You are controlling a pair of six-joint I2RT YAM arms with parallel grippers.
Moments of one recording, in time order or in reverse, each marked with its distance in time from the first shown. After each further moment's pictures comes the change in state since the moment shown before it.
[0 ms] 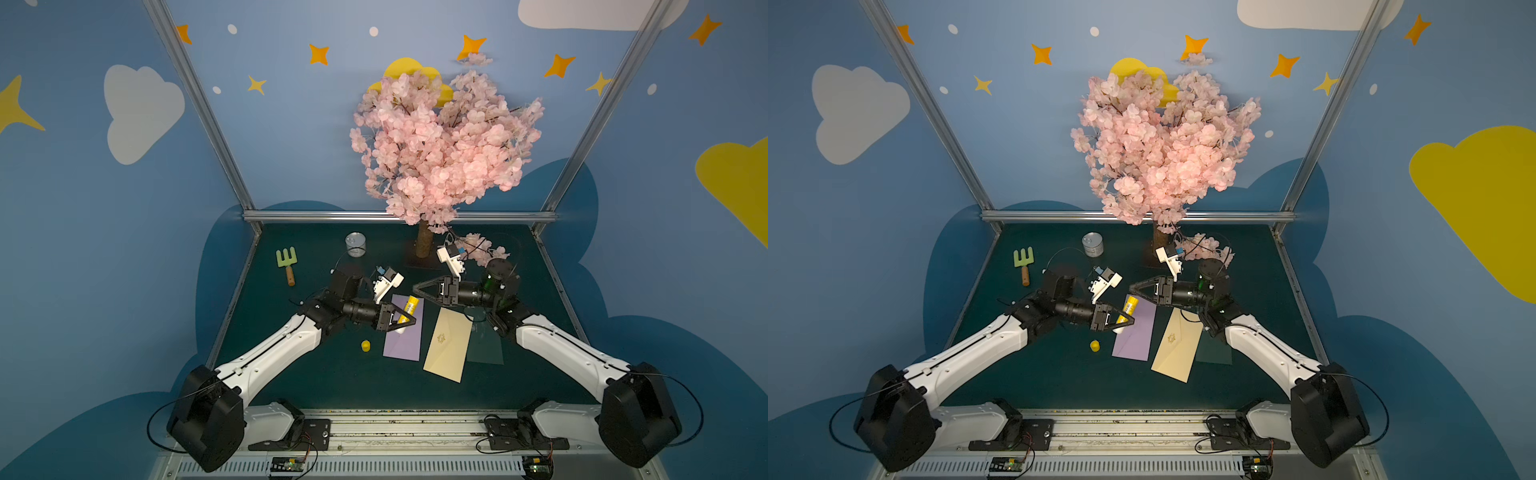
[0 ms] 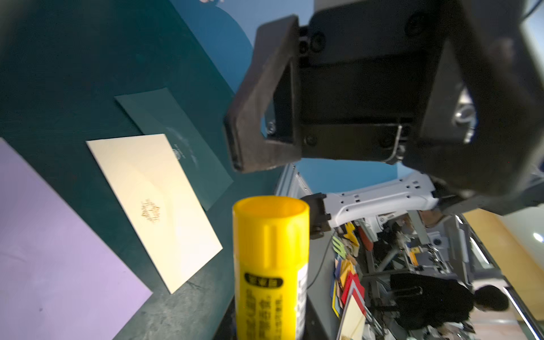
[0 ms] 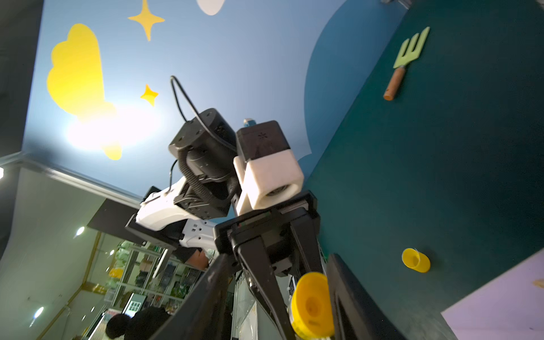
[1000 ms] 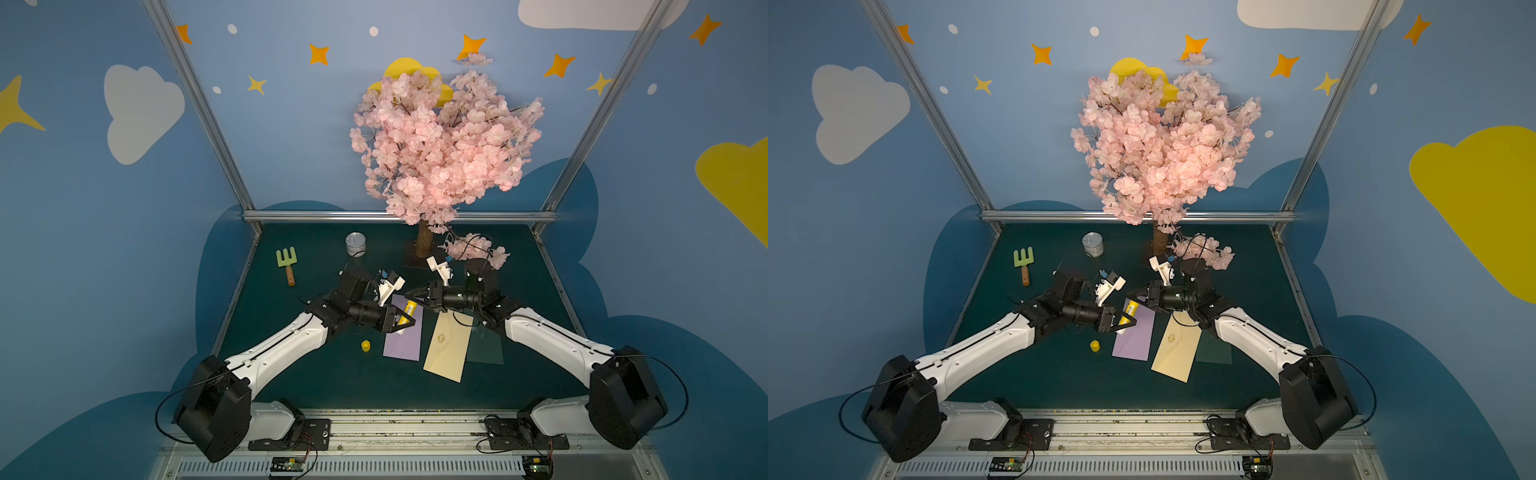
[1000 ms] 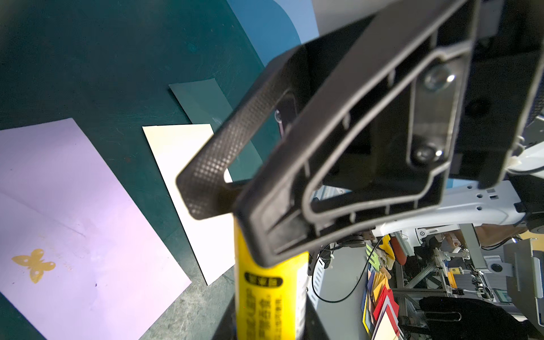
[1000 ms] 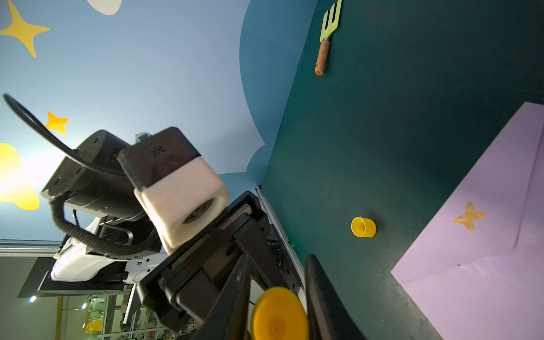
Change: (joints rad) left arm -0.031 0.047 0.000 -0.031 -0.108 0.027; right arm 0.040 0.095 0.045 -0.184 0.122 -0.056
